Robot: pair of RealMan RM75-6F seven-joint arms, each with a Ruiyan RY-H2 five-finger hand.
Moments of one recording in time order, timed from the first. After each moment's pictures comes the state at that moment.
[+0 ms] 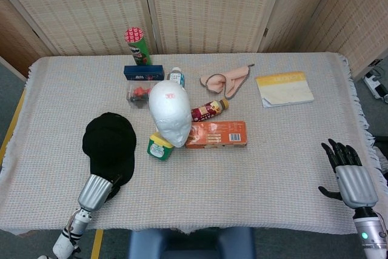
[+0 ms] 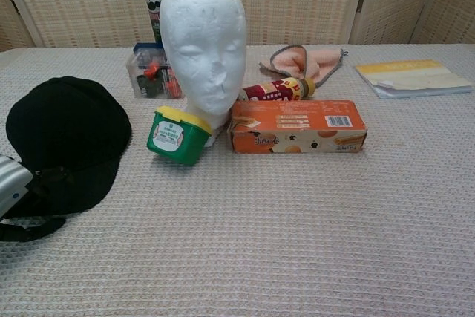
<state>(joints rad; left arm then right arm) -0.25 -2.10 0.07 -0.17 1.75 1.68 -0.27 0.10 -1.08 0.04 -1.71 -1.43 1.37 -0.17</state>
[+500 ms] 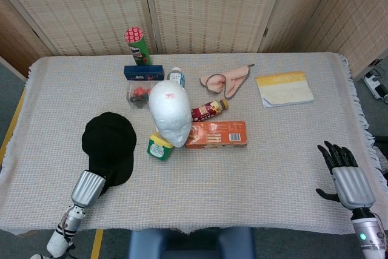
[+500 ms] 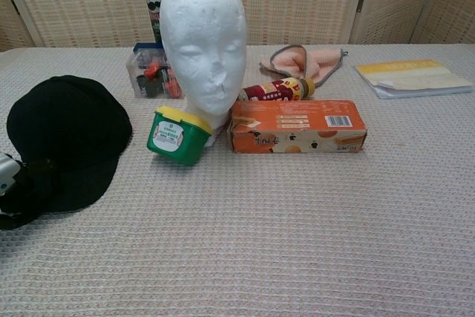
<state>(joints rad) -0.26 -2.08 0.07 -0.15 1.71 1.65 -0.26 0.11 -1.07 0.02 -1.72 -1.44 1.35 -0.17</state>
